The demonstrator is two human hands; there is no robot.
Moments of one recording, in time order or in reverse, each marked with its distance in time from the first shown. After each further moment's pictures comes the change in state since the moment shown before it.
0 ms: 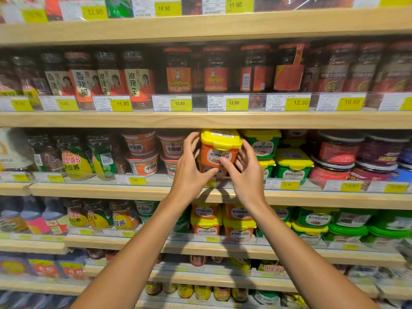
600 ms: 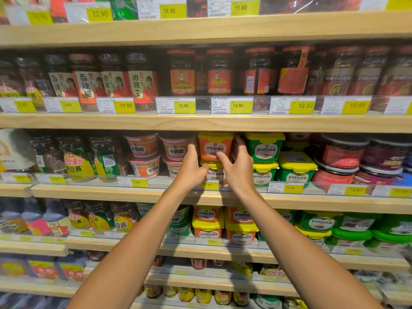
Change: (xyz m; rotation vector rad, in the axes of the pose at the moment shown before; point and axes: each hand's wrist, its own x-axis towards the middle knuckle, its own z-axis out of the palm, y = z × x) left_hand 0.035 -0.033 0.005 0.076 -0.126 -0.295; right_hand 0.039 0.017 0.030 -0.325 0.052 -0.006
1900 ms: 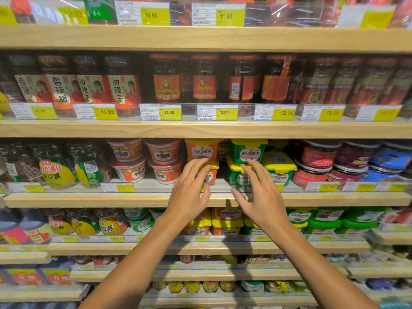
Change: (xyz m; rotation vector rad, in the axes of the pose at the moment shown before) left_hand -0.050 -0.002 0.018 0.537 0.013 0.516; right_hand -0.050 0.037 -0.102 -0.684 -0.122 -0.352
